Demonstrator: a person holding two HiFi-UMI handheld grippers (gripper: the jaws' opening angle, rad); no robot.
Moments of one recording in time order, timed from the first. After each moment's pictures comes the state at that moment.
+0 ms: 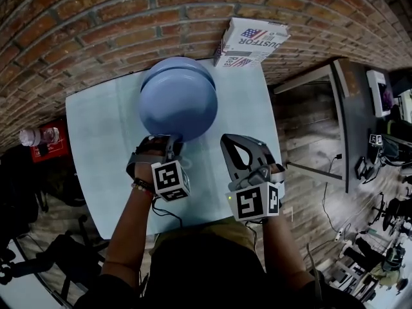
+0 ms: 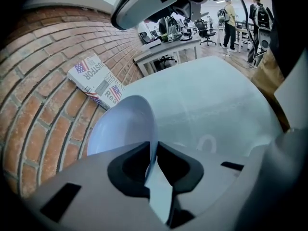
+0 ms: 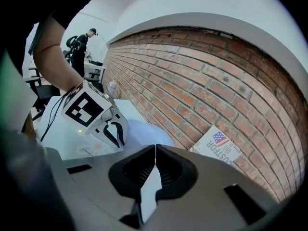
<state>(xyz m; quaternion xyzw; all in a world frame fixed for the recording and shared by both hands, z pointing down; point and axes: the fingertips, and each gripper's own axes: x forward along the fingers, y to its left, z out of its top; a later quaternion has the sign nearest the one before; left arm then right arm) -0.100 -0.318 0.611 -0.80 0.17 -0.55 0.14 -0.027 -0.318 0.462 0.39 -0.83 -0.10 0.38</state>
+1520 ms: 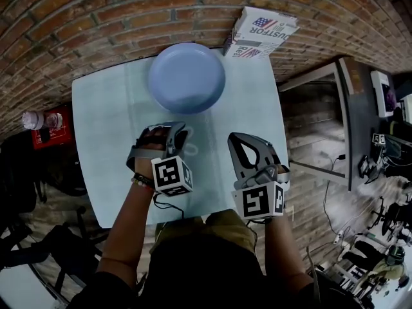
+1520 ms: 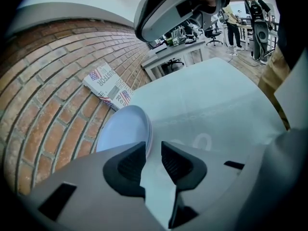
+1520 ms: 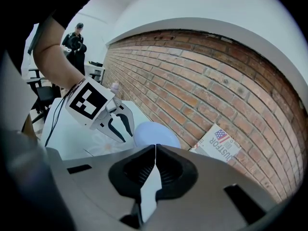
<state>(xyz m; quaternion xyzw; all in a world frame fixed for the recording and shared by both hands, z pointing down) -0.118 -0.297 0.590 -0.81 0.22 -0.52 0.17 -0.037 -0.275 0.469 0.40 -0.83 -0.09 0.37</state>
